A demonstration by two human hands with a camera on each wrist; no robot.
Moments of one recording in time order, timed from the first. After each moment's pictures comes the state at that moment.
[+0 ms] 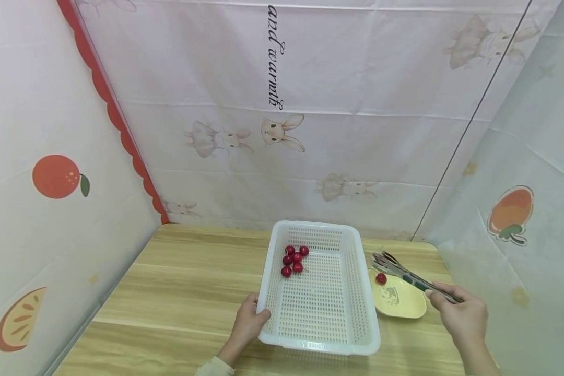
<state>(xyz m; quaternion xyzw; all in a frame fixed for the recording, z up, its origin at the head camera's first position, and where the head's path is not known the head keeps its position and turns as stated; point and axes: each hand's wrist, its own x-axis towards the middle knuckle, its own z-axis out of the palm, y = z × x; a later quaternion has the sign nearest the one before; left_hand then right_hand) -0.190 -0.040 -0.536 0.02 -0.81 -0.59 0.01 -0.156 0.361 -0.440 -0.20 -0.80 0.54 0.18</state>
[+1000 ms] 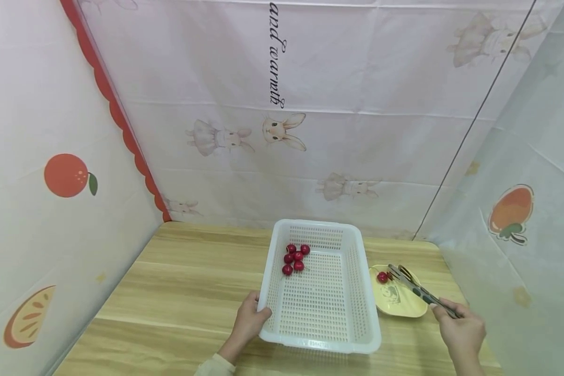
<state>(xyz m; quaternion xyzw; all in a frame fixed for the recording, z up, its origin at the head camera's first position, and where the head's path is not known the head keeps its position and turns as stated) -0.187 -0.042 -0.535 -0.01 -0.81 -0.58 0.05 -0.161 0.378 -0.502 -0.28 -0.78 0.51 0.21</state>
